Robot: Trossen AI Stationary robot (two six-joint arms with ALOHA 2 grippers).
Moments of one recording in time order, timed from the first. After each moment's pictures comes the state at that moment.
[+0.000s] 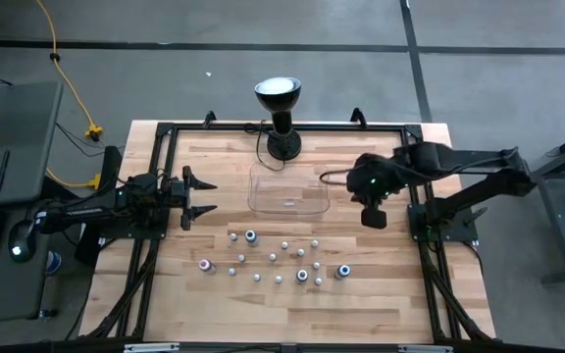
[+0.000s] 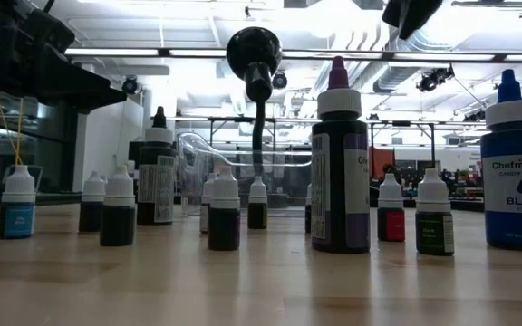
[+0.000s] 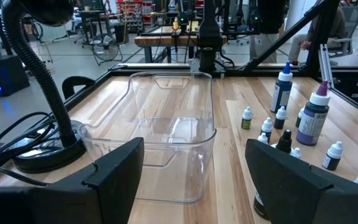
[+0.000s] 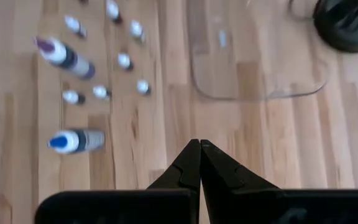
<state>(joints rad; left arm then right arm) 0.14 0.02 0.08 -0.13 0.04 0.05 0.04 1.29 1.39 -1.21 0.01 0.12</state>
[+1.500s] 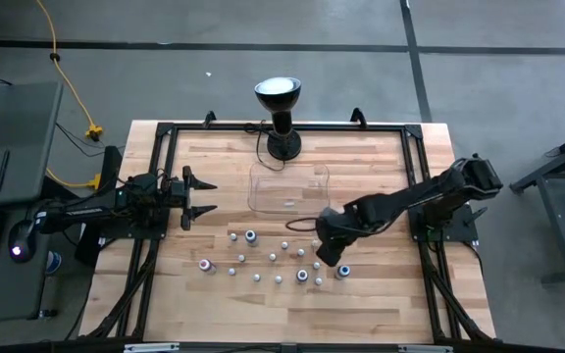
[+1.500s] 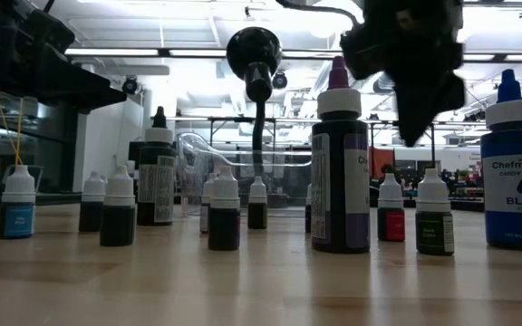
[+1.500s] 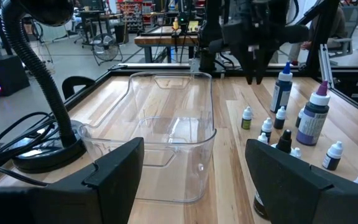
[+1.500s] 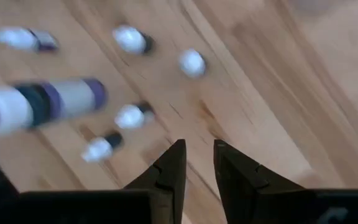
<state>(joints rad) 0.14 0.02 0.08 -0.13 0.04 0.05 0.24 1.59 1.11 -0.73 -0.04 0.94</state>
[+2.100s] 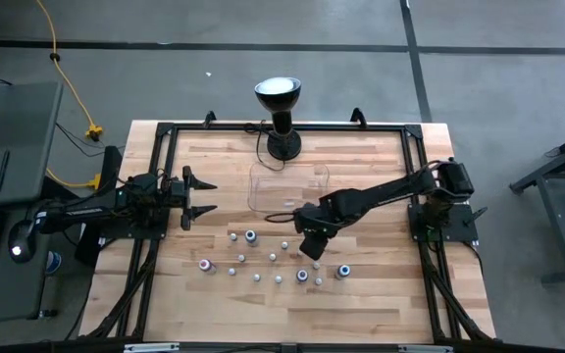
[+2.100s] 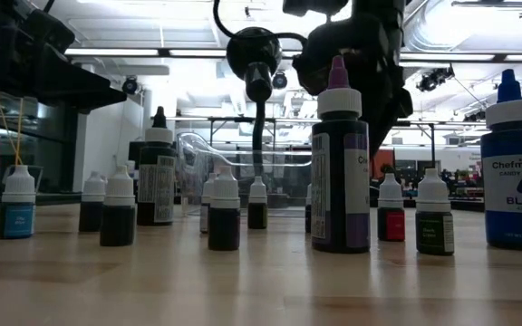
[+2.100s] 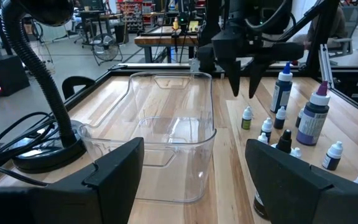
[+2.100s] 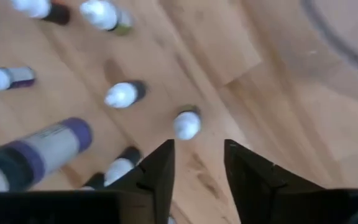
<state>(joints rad) 0.14 0.02 0.08 -0.13 0.04 0.05 0.15 1.81 1.34 -0.88 -0.05 0.78</state>
